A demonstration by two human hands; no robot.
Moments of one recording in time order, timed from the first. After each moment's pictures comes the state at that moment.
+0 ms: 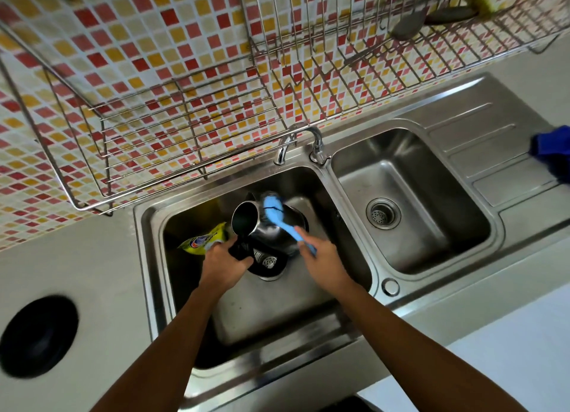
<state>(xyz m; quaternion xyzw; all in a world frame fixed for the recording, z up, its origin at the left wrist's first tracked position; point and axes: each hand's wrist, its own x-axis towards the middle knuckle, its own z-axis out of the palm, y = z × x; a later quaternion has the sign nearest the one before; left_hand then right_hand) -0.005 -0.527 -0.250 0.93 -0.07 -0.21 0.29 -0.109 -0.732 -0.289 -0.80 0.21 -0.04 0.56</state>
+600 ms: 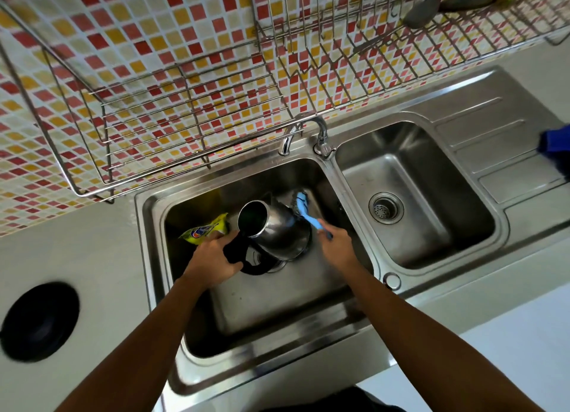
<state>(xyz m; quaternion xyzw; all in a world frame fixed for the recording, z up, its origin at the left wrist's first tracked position) 0.016 -0.484 -0.277 0.94 -0.18 -0.25 0.15 -0.099 -0.762 -0.314 -0.77 0.33 -0.01 0.54</state>
